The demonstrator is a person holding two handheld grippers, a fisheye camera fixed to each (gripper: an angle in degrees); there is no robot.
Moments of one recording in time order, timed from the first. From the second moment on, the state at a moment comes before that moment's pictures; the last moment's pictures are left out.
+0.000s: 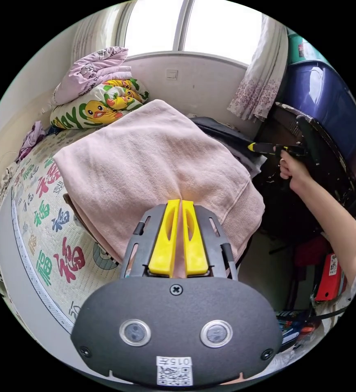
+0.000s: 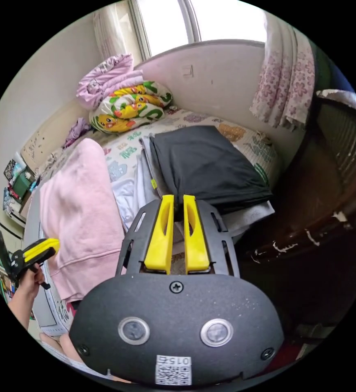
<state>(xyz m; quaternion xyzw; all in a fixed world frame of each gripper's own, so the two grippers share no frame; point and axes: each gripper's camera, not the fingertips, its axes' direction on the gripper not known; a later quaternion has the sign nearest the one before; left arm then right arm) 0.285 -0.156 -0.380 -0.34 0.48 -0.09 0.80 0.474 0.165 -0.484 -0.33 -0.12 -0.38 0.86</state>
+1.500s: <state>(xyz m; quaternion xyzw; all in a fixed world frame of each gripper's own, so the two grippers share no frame) -0.331 0.419 -0.856 -0.19 0.28 -0.77 0.55 0.110 0.462 -0.954 -0.73 -0.50 -0.21 0.41</state>
